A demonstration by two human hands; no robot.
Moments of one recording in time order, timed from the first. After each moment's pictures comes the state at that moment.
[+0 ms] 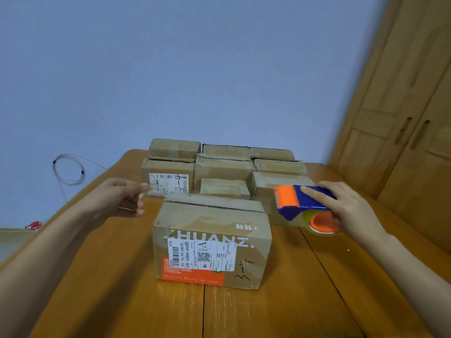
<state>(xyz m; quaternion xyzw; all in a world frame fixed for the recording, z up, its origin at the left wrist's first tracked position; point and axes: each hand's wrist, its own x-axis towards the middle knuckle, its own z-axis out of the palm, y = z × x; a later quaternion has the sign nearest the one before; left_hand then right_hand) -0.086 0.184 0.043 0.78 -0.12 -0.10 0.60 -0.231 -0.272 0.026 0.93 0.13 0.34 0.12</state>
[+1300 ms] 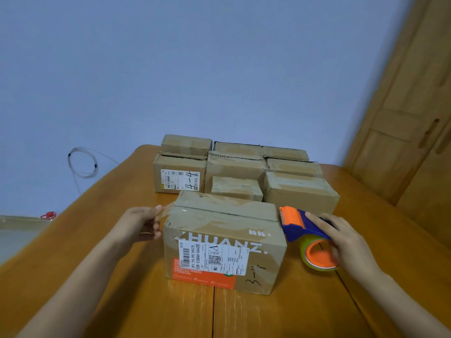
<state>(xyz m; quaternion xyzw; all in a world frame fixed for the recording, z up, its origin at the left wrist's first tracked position) -0.087 0.175 -0.030 0.74 -0.05 -0.12 0.66 -0.226 -0.255 -0.047 0.94 0.07 0.33 -0.02</state>
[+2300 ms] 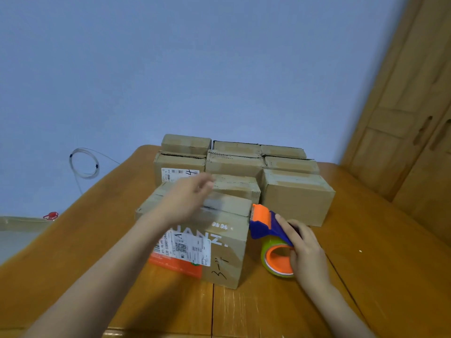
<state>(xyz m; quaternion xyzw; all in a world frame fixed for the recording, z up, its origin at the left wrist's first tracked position) -0.134 0.096 0.047 0.88 -0.29 0.06 0.37 -0.225 -0.168 -0.083 0.92 0.03 0.38 -0.11</state>
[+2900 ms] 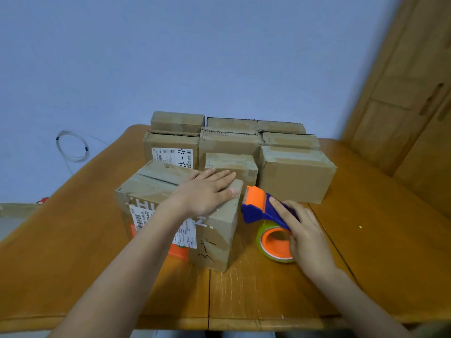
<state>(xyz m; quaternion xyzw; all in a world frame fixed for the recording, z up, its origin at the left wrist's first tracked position) -0.109 0.056 0.008 0.92 -0.37 -0.04 0.08 -0.235 -0.163 -0.080 0.94 0.03 0.34 -0.08</state>
